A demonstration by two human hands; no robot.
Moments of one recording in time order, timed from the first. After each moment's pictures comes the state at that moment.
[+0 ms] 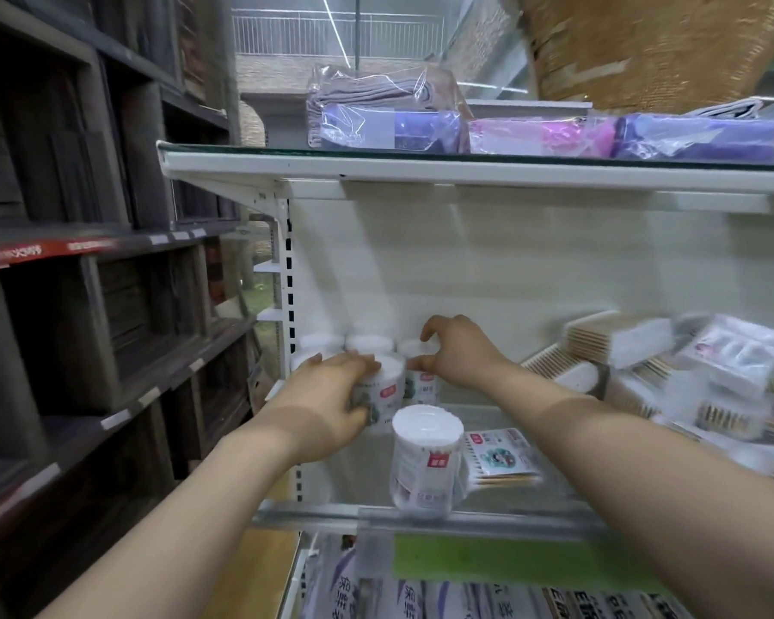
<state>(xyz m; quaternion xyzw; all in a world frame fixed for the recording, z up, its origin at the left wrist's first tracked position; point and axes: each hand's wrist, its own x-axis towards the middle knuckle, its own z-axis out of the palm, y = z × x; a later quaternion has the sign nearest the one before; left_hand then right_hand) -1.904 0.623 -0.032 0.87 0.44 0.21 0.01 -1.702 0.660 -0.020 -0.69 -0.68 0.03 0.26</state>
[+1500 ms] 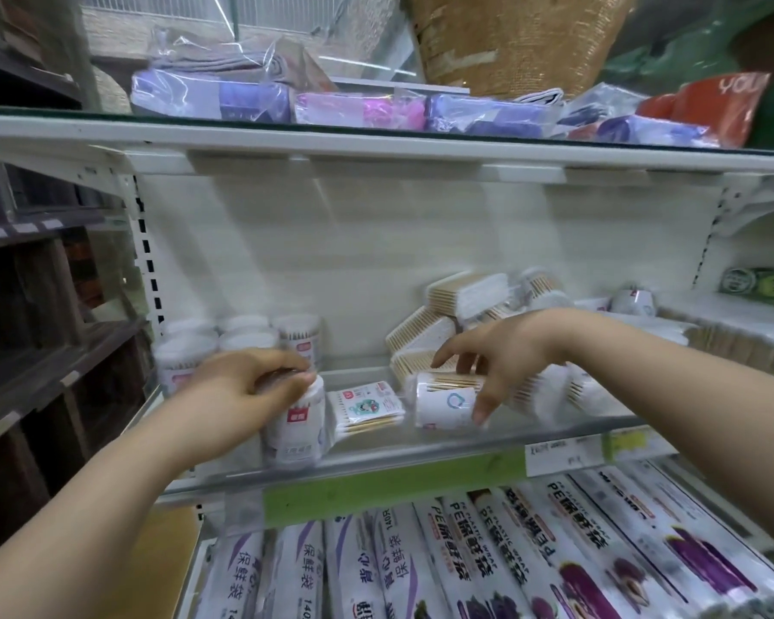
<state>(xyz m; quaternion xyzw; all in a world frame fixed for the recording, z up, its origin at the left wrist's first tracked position) -1.877 0.570 -0.030 0.87 0.37 0.27 0.17 -1.601 0.494 0.023 -0.72 -0.67 0.12 -0.12</state>
